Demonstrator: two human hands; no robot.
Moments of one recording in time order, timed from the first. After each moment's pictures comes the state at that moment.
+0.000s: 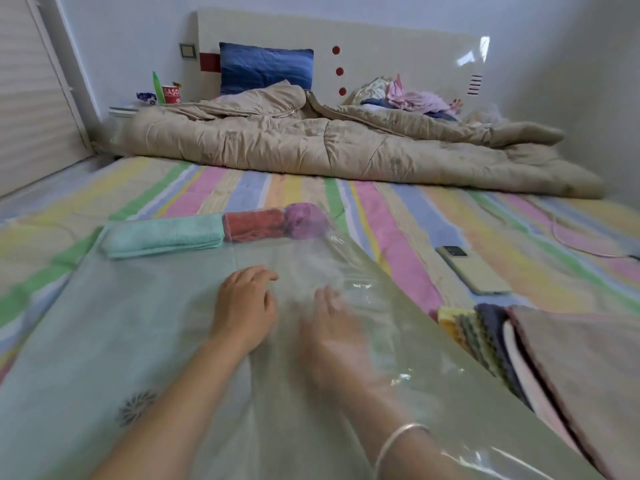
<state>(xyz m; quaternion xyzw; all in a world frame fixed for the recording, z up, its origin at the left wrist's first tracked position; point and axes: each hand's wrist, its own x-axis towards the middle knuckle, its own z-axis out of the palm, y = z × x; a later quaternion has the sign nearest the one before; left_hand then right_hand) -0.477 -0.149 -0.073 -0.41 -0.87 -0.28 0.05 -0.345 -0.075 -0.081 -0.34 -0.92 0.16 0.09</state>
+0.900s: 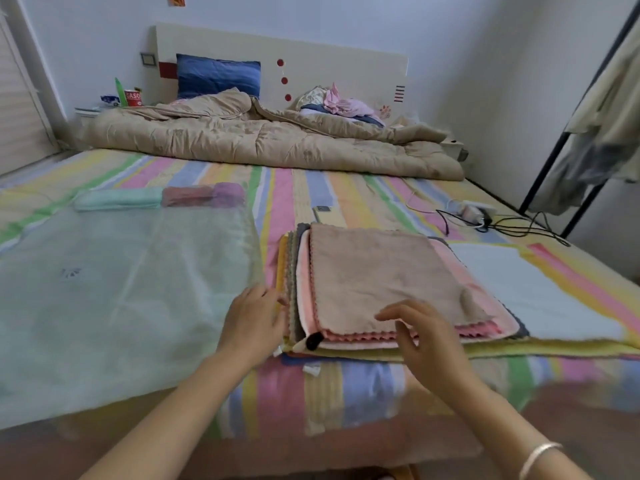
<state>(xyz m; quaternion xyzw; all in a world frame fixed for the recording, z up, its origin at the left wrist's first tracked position) -0.100 -0.211 -0.039 -0.51 -0.82 -0.26 0.07 0.145 -0.078 -0.012 -0.24 -0.91 0.14 0.32</state>
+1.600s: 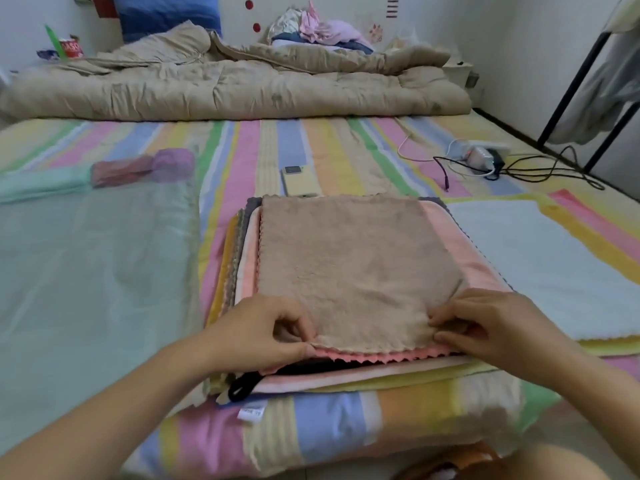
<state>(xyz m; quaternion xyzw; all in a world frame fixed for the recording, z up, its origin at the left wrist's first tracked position) -0.072 -0.124 -0.015 -0.63 -0.68 -0.25 -0.27 0.218 0.060 -0.006 -0.21 -0.96 0.11 0.12</state>
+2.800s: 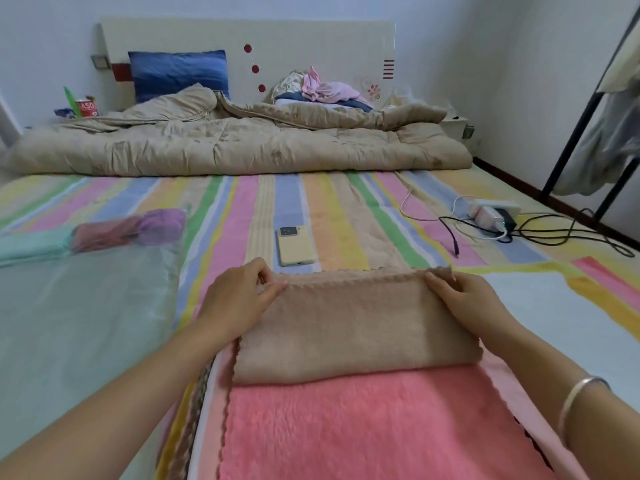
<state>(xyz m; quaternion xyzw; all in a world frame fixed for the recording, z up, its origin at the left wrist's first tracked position) -0.177 0.012 -0.013 -0.49 -0.82 -0.30 0.01 0.102 0.196 -0.008 -0.46 -0.75 0.38 0.28</state>
